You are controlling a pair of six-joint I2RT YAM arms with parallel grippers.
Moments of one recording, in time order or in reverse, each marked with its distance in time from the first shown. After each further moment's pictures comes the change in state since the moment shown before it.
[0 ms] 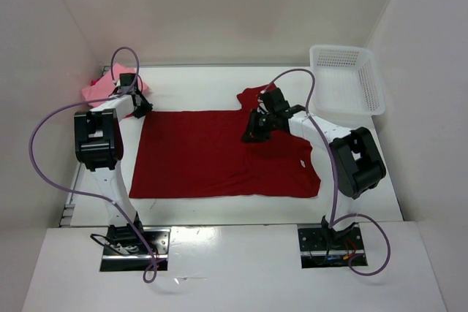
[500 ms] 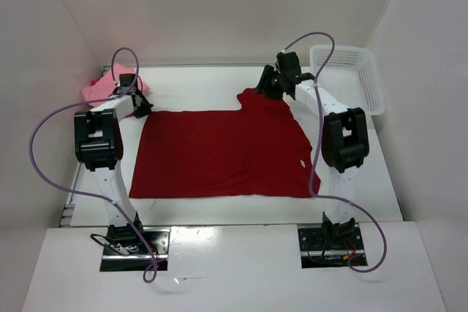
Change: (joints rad) left arm 0.000 0.005 0.004 -0.005 0.038 0.002; right arm -0.172 0.227 0.407 -0.001 0.145 -0.060
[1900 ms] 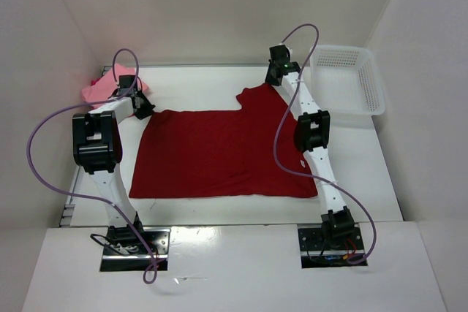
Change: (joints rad) left arm 0.000 -0.050 -0.060 0.030 0.093 -0.010; right arm -0.070 0.905 1.264 -0.398 0.378 -0.165
